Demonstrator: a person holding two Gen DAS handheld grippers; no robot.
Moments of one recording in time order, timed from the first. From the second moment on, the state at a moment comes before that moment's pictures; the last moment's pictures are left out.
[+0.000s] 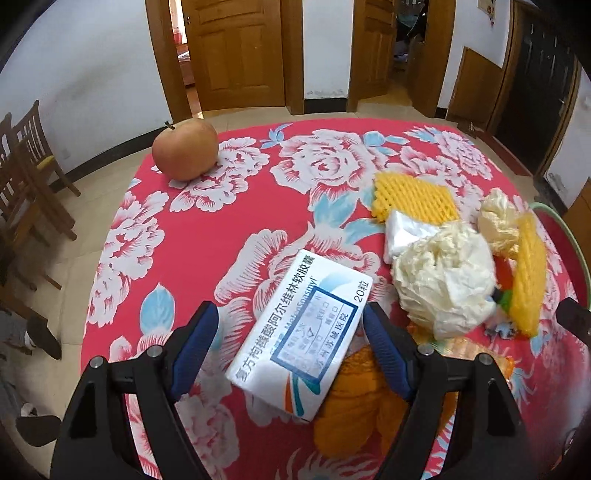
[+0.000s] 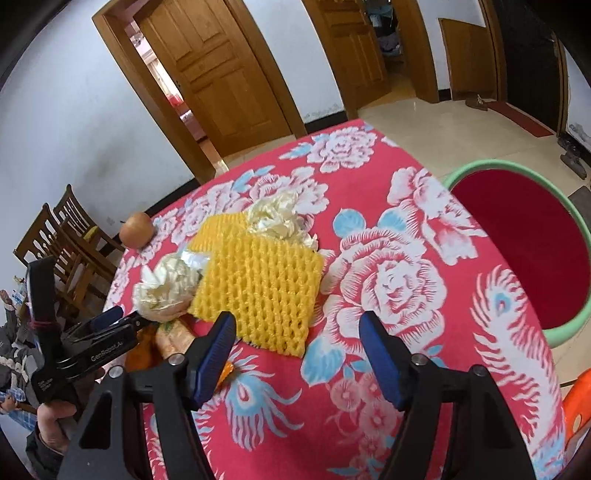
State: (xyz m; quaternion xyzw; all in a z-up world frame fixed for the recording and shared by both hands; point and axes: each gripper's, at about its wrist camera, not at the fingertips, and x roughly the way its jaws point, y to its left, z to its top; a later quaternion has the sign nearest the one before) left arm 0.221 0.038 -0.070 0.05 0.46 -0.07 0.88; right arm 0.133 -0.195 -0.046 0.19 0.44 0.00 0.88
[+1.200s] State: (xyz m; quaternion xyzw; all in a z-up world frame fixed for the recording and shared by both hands) left arm 0.226 0.056 -0.071 -0.02 0.42 -0.07 0.90; right arm 0.135 -0.187 -0.055 0.15 0.42 0.05 0.89
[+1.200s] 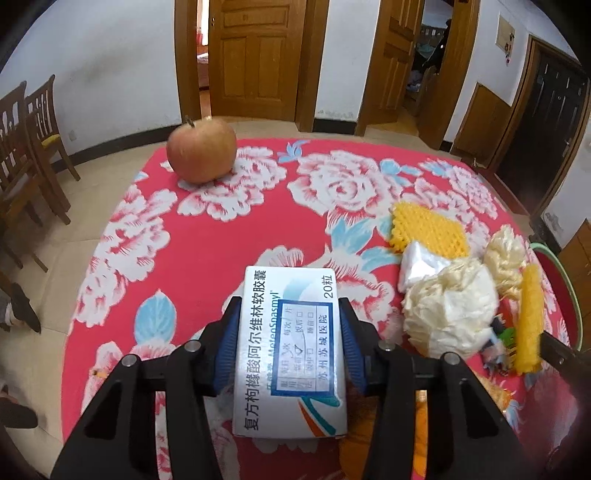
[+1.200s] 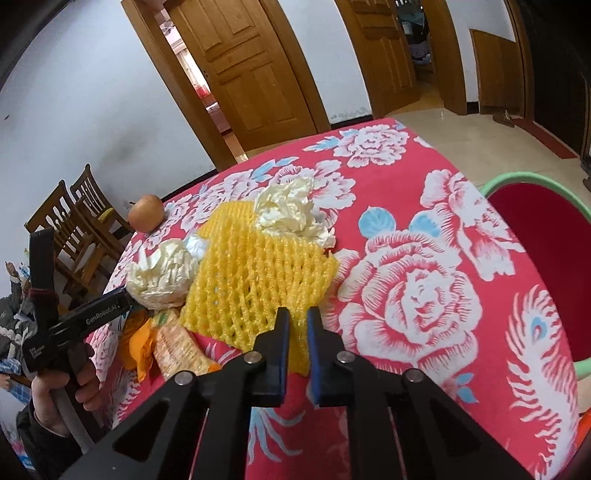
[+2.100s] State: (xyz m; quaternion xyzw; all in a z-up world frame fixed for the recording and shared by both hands) left arm 0.131 0.002 0.029 -0.03 0.35 -0.14 0.93; right arm 0.042 -0.235 0.009 0.19 0.32 0.03 0.93
